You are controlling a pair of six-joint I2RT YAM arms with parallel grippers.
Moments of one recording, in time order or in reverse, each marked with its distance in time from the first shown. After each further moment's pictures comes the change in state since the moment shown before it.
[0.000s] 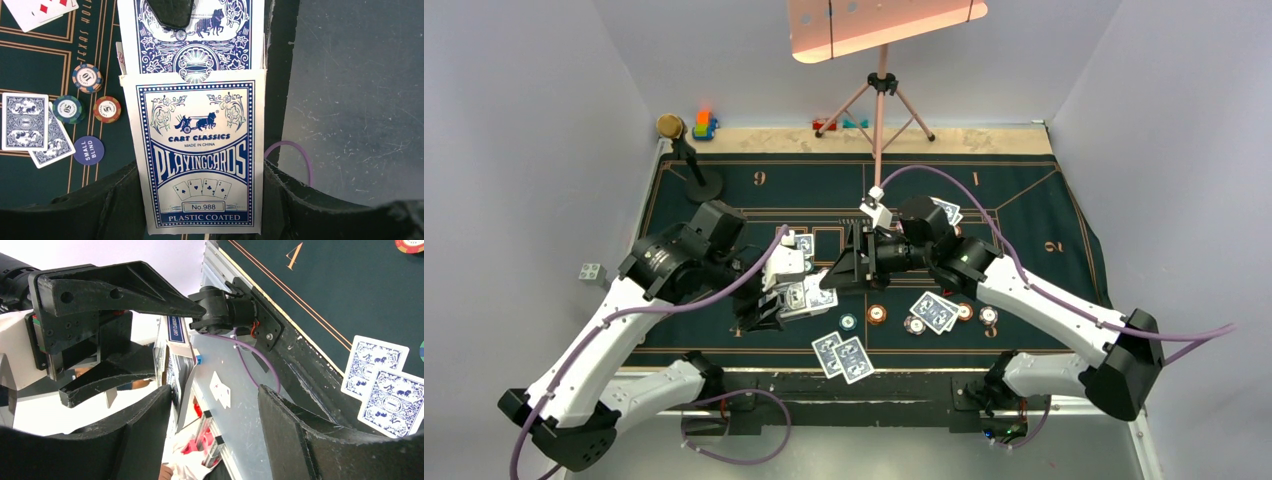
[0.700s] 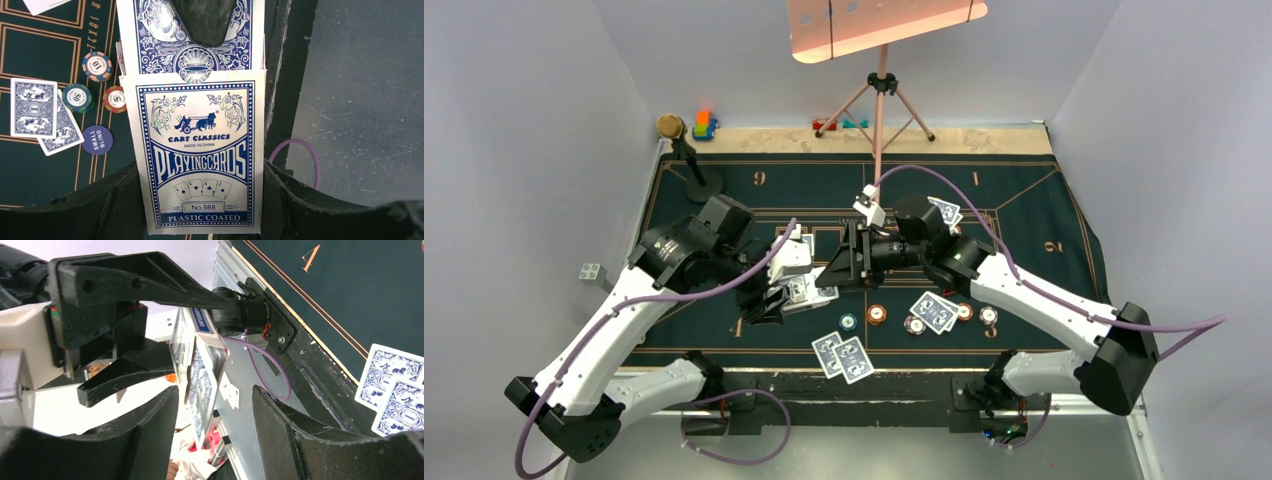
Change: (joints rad) left arm 0.000 0.057 0.016 0.000 -0.054 -0.011; right arm 0.002 0.029 0.000 0.074 -0.037 0.033
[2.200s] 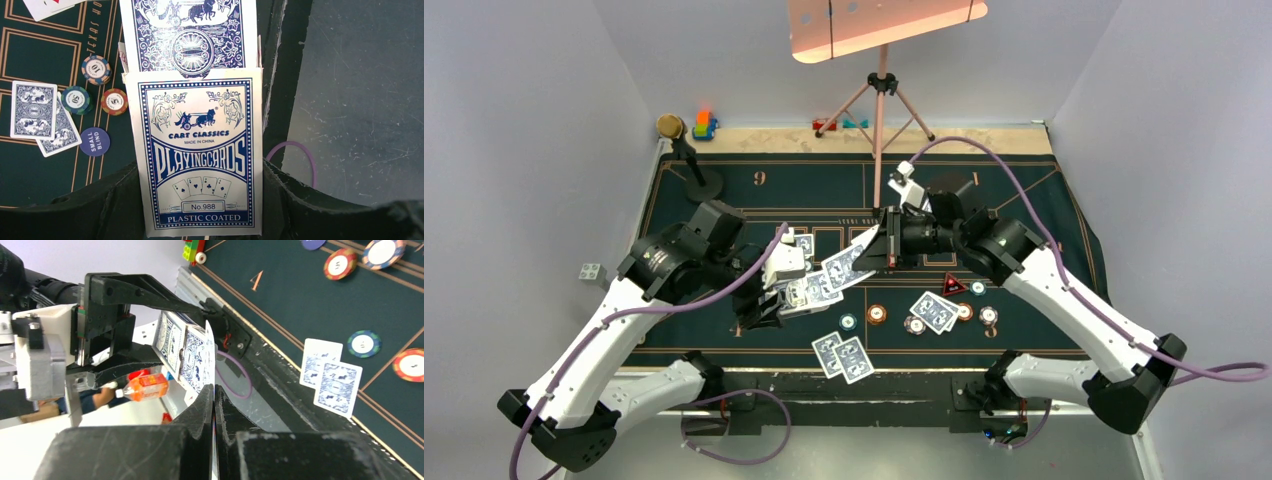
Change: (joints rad) left arm 0.000 -0.056 -0.010 0.009 0.010 -0.027; right arm -0.102 -0.087 0.197 -0.415 0.104 -0.205
